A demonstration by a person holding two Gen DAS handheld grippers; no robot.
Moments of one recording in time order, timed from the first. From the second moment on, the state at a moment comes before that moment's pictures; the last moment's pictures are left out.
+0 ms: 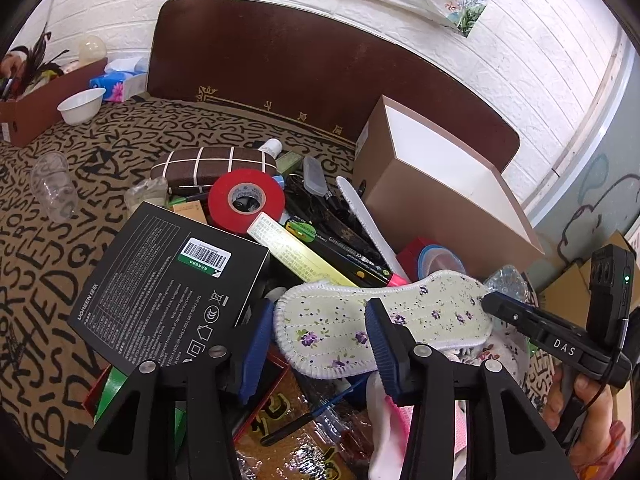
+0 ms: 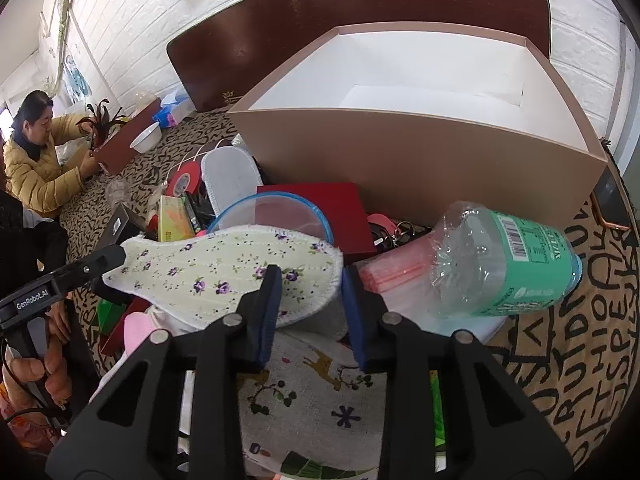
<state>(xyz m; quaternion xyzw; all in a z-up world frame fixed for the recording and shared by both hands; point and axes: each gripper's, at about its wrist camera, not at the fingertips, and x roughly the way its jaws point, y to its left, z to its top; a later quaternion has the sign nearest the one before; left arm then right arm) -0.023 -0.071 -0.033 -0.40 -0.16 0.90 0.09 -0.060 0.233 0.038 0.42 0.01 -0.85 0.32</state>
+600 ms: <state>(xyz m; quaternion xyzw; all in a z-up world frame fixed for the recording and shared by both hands) -0.018 -0.068 -0.025 -0.38 -0.13 0.91 0.07 -0.051 0.238 0.048 0.39 0.03 -0.87 0.30</state>
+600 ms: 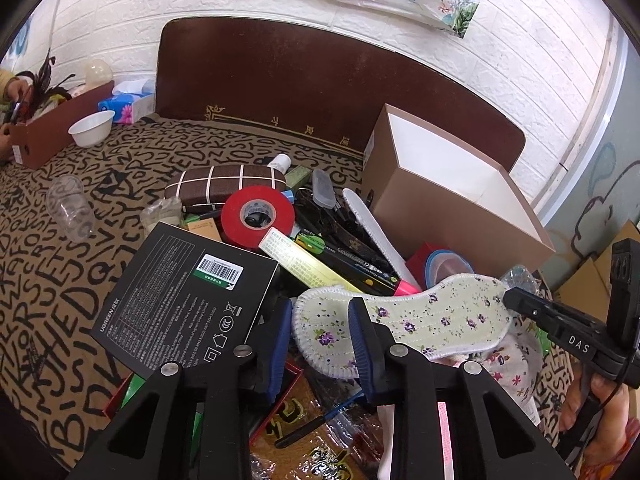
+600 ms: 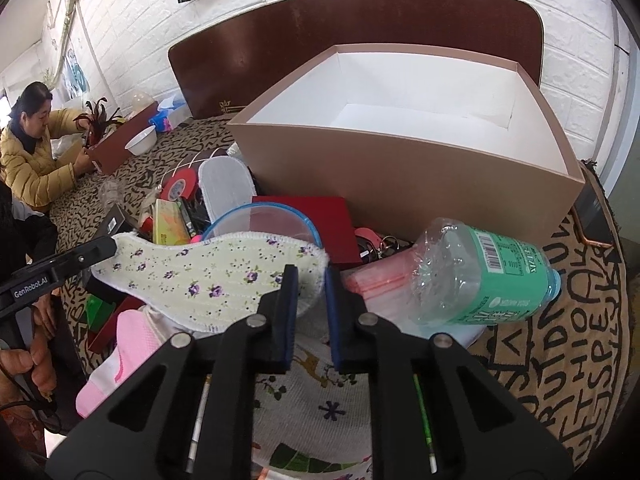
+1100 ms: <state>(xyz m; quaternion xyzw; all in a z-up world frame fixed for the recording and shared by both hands) -0.010 -0.067 -0.019 -0.37 -0.12 0.92 0.07 -0.044 0.240 0.053 0.38 0.03 -0.87 0.30</state>
